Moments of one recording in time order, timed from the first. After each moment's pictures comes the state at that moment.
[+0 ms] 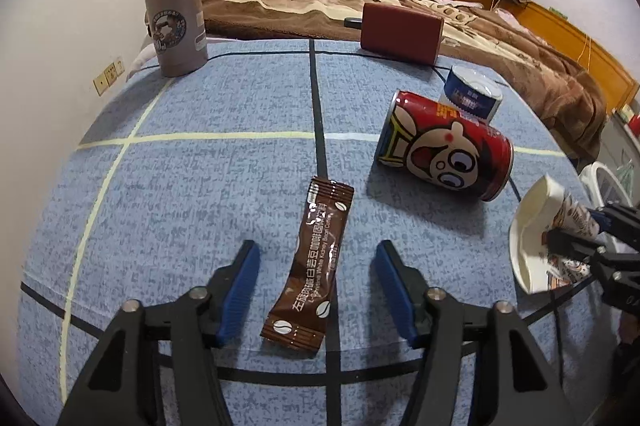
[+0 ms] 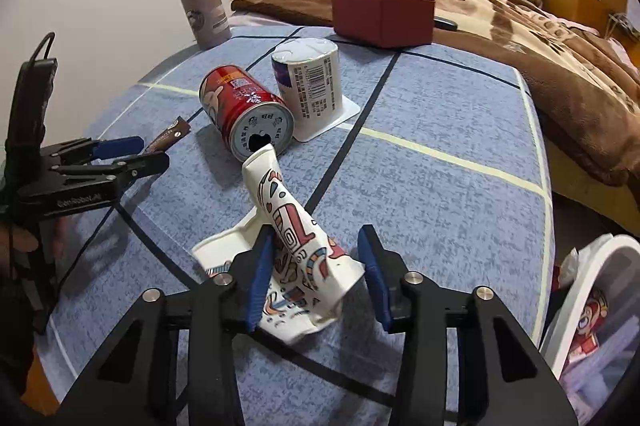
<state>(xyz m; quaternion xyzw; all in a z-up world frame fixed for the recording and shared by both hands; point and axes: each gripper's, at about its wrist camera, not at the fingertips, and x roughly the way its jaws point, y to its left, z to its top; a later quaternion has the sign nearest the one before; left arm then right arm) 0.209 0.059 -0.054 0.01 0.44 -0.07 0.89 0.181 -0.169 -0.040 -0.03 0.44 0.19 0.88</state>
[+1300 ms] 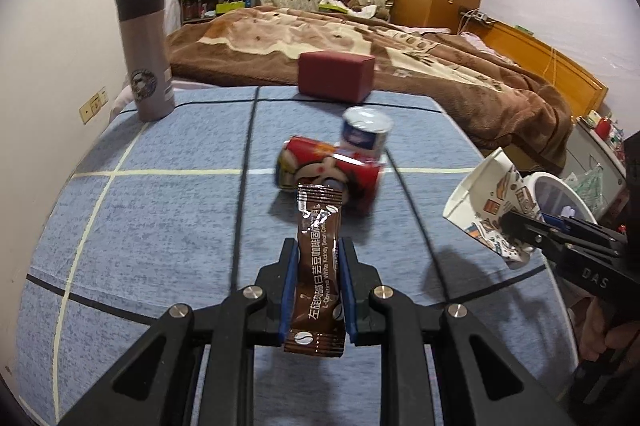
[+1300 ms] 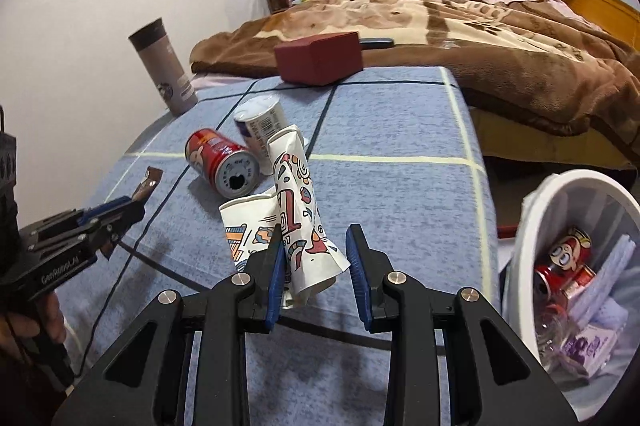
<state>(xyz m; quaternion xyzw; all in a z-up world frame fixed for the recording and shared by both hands) 0.157 0.013 -0.006 0.00 0.38 -0.12 0.92 0.151 -0.202 -0.020 0.07 0.39 0.12 0.91</state>
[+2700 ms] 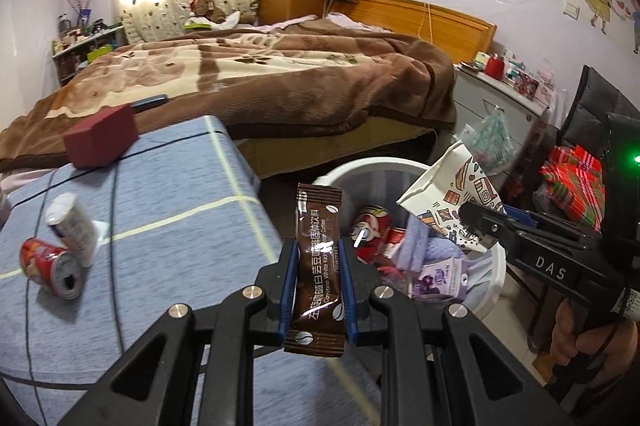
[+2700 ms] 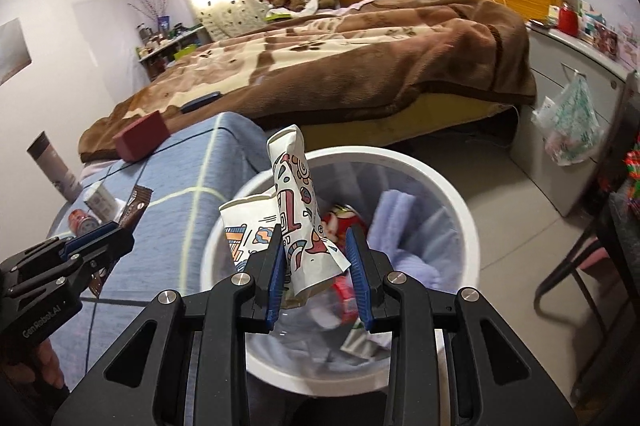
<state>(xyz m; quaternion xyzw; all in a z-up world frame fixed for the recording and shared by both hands) 0.136 -0.234 0.016 0.07 0.36 -0.31 0.88 0.086 -0.378 -0.009 0.15 0.35 -0.09 0.92</state>
